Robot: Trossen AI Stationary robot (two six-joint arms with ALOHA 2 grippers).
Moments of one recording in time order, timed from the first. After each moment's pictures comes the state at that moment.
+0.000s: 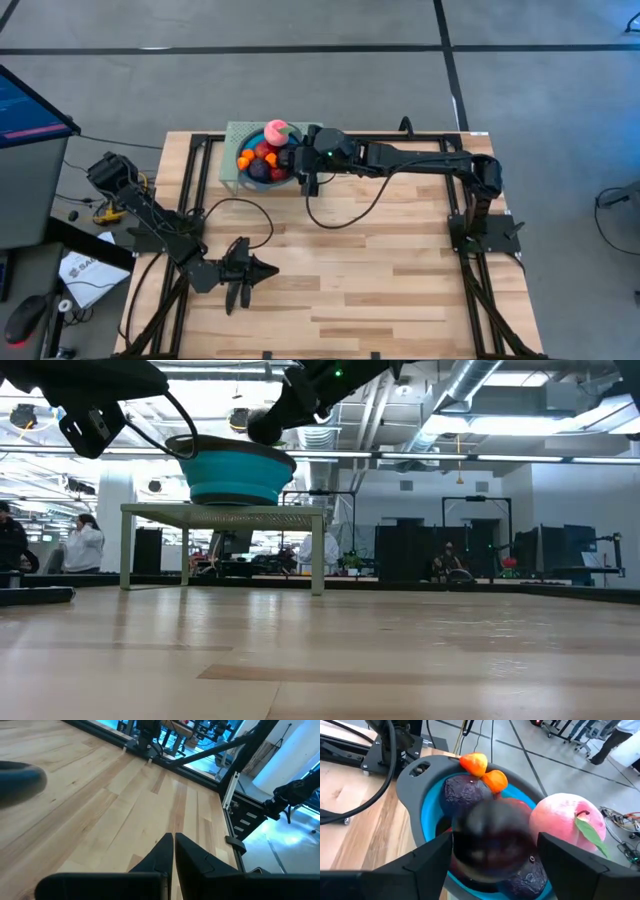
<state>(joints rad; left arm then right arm) -0.79 1.27 0.47 0.43 -0.83 -0.69 -0.17 1.87 1.65 -0.23 0.13 -0.37</state>
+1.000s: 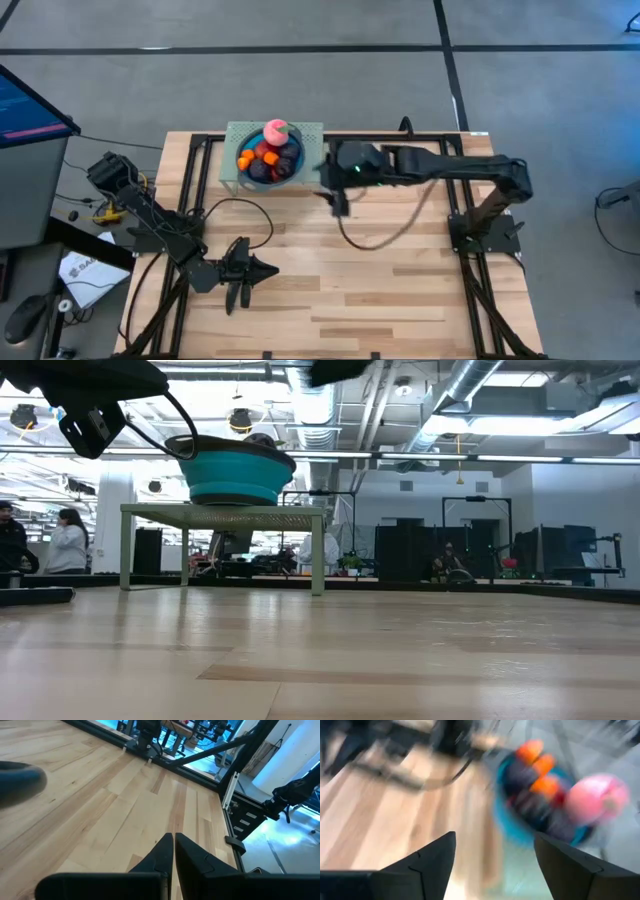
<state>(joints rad) -0.79 1.27 0.47 0.43 -0.83 -0.69 -0.04 1.66 1.65 -0.59 0.14 -0.32</state>
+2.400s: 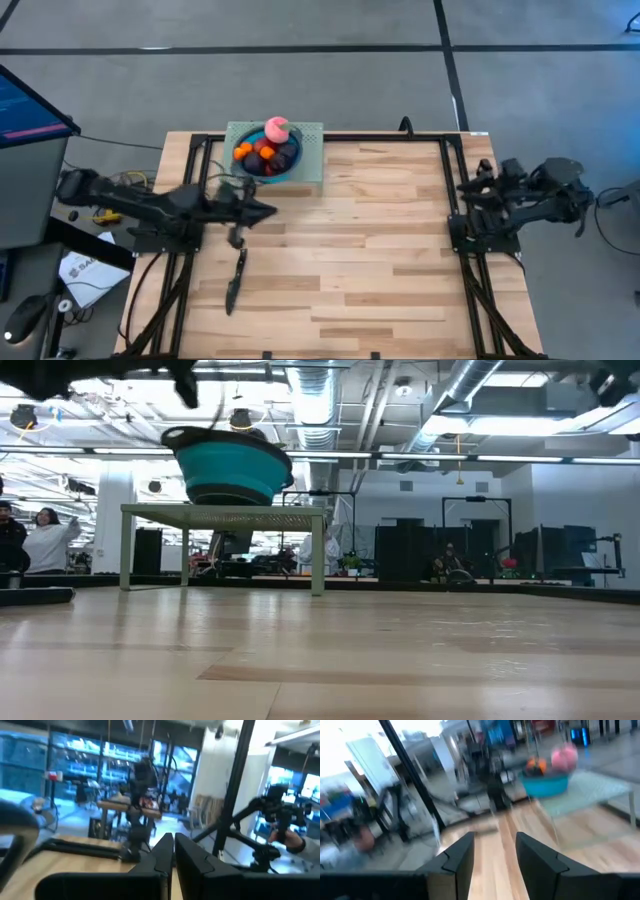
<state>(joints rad) -0.13 0.85 0.37 0.71 -0.10 -0.15 0.18 0.04 0.76 -0.78 0.16 0.38</state>
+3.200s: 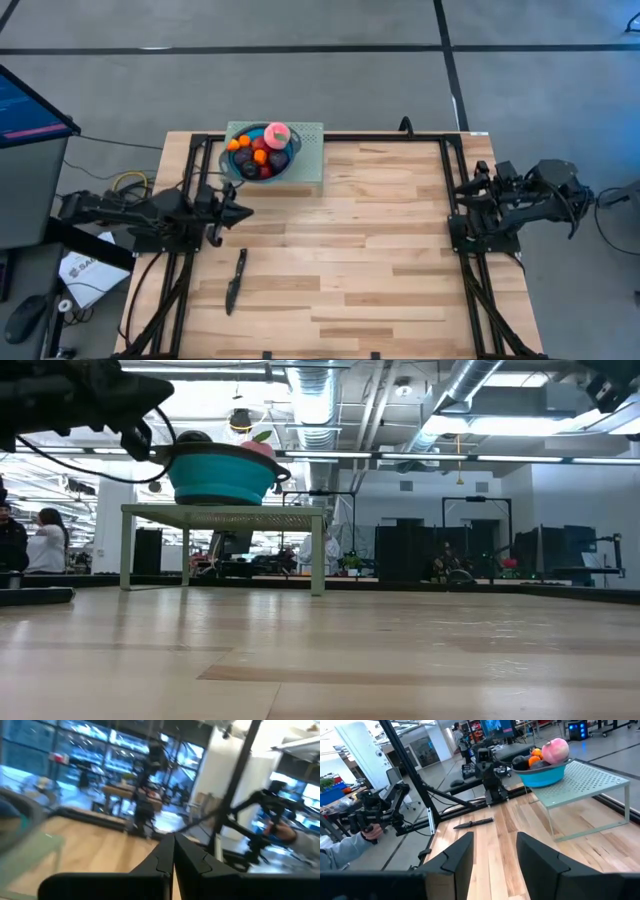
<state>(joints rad) -0.06 0.31 0.07 0.41 -0.05 -0.27 0.18 0.05 0.76 -0.81 0.16 0.36</state>
